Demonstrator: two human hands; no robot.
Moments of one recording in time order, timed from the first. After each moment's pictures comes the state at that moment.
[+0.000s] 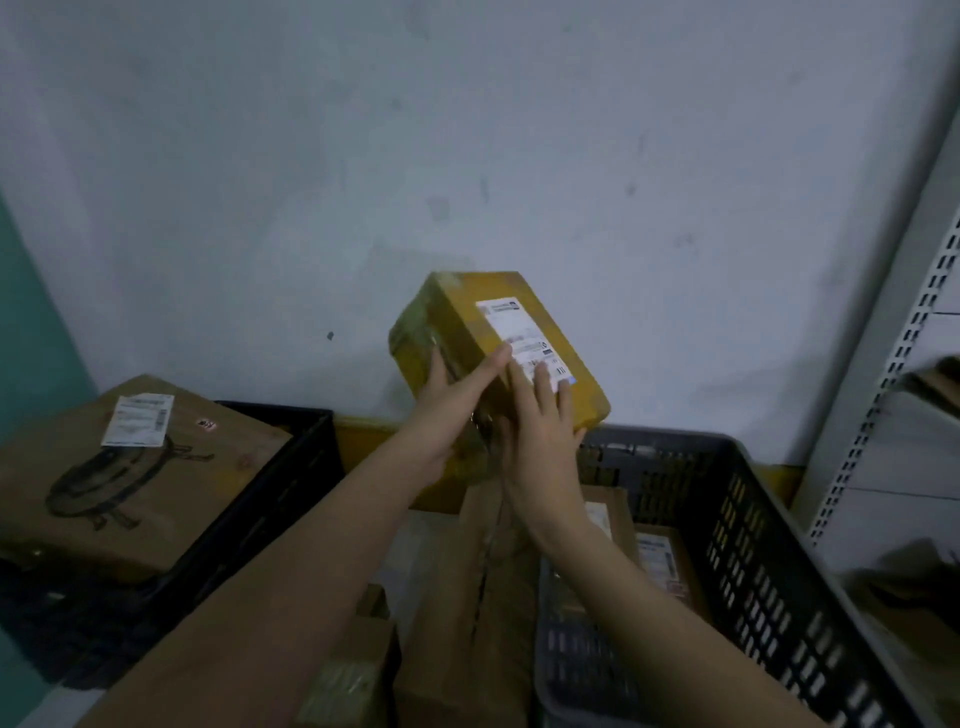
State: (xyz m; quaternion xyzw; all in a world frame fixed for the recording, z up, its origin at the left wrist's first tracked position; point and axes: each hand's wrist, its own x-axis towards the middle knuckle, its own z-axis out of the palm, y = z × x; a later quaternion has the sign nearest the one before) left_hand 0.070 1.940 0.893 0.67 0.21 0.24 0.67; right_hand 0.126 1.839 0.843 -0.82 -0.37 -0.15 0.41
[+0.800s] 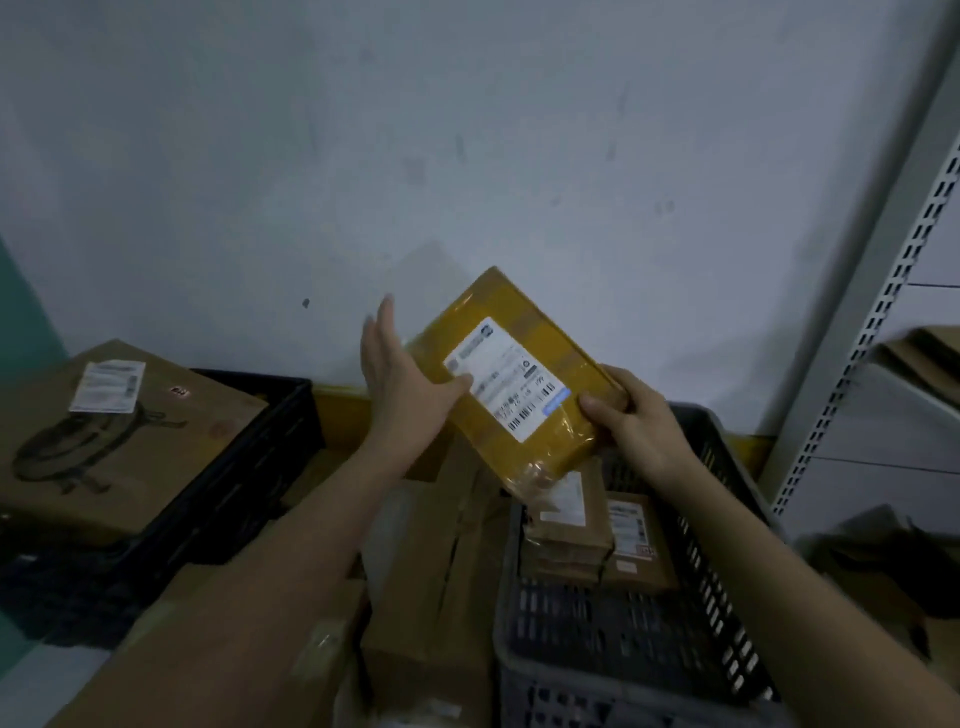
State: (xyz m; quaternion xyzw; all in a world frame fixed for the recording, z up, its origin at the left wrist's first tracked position) left_hand 0.072 1.923 0.870 0.79 0.27 0.39 0.38; right_hand 0.206 1.723 0.848 -0.73 -0.31 0.09 0.60
